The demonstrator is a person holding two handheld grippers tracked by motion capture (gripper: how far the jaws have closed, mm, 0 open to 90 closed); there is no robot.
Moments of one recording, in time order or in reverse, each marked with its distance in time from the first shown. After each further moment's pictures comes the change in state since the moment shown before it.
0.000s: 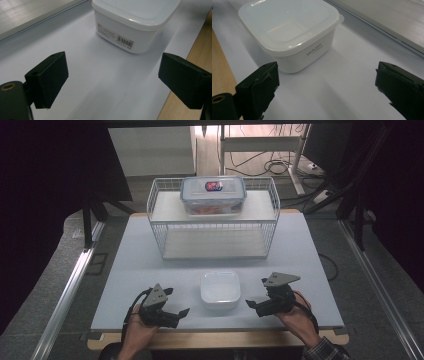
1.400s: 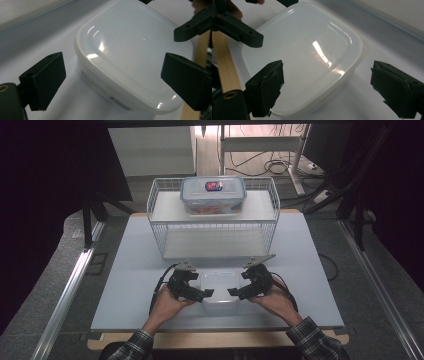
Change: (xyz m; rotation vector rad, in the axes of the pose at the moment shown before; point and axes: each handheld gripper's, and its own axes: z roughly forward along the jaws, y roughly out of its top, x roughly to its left) left arm 0.021 0.065 0.079 0.127 -0.237 -0.153; right arm -0.009 0.046 0.053 0.116 0.185 0.146
